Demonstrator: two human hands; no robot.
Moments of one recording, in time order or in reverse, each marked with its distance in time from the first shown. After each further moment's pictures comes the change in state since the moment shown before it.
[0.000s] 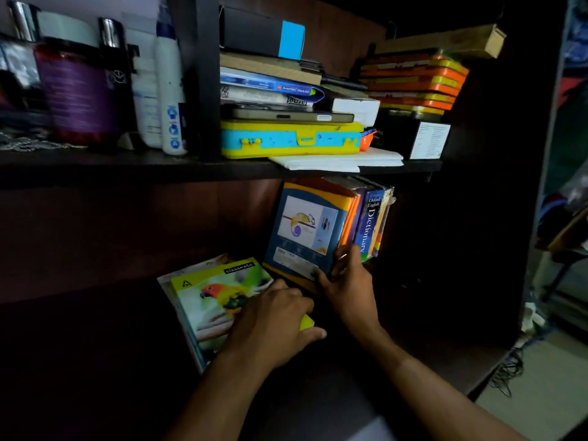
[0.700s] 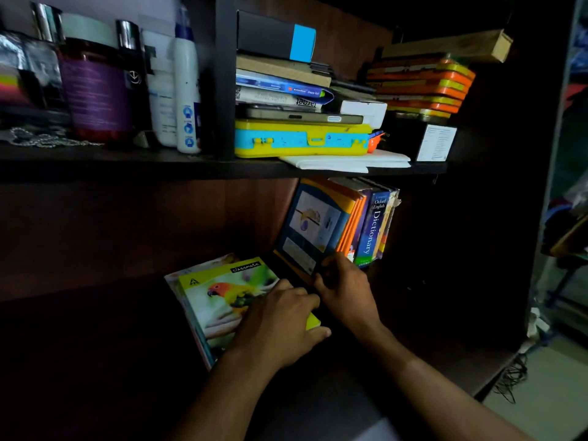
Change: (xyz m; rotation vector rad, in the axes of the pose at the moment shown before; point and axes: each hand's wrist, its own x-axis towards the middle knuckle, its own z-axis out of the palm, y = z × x) left_hand -0.004 0.000 0.003 -0.029 0.074 -0.009; right_hand -0.001 -0.003 0.007 -0.119 -0.080 -0.133
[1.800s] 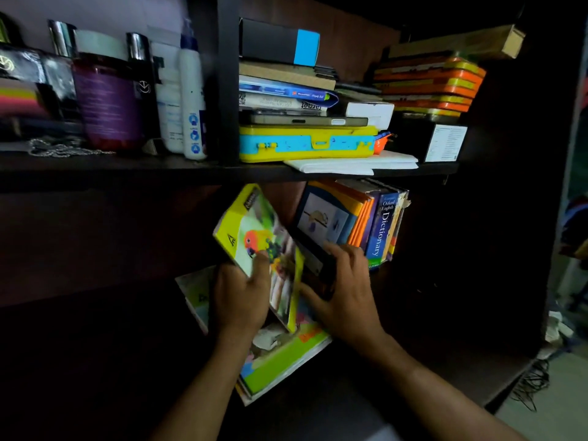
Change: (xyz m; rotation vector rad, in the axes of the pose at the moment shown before) left_hand -0.002 -0.023 -0.025 -0.811 0.764 -0.656; right_hand -0.014 -0.024 -0.003 -0.014 0.117 -0.309
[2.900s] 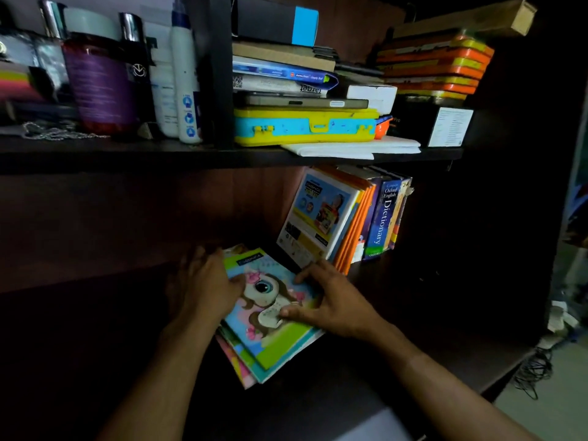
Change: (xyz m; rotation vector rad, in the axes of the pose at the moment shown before) left_hand 0.040 -0.034 -0.035 0.984 -0.294 0.071; right_hand -0.003 0.001 -0.005 0.147 -0.590 0.139
